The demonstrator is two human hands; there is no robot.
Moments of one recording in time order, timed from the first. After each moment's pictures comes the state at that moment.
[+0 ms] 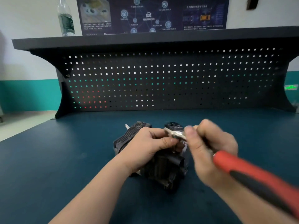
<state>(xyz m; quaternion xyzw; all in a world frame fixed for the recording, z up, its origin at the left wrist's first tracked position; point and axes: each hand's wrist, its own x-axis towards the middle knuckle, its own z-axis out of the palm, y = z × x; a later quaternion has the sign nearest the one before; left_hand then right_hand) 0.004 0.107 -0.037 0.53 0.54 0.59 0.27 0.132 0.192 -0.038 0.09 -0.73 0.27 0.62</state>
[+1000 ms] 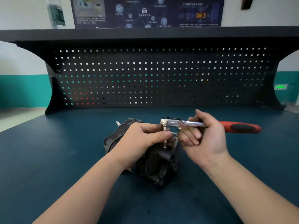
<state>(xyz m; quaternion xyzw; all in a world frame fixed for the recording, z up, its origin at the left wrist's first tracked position) 0.004 0.114 -0.041 0.51 0.53 0.62 0.26 0.118 0.228 -0.035 0.01 -0.34 0.86 0.39</state>
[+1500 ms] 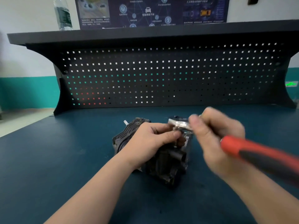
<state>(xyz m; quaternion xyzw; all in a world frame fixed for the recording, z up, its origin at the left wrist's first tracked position) 0.003 0.113 -0.044 0.55 0.54 0.60 0.23 0.136 0.202 -0.031 0.07 -0.76 0.26 0.60</state>
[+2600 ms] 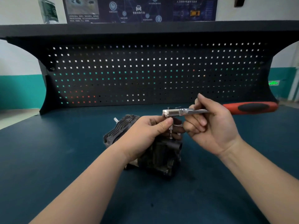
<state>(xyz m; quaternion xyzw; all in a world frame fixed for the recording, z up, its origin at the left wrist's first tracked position) 0.007 0.125 -0.040 0.50 0.46 0.63 0.37 0.130 0.242 -0.025 0.04 -0.46 0.82 0.34</state>
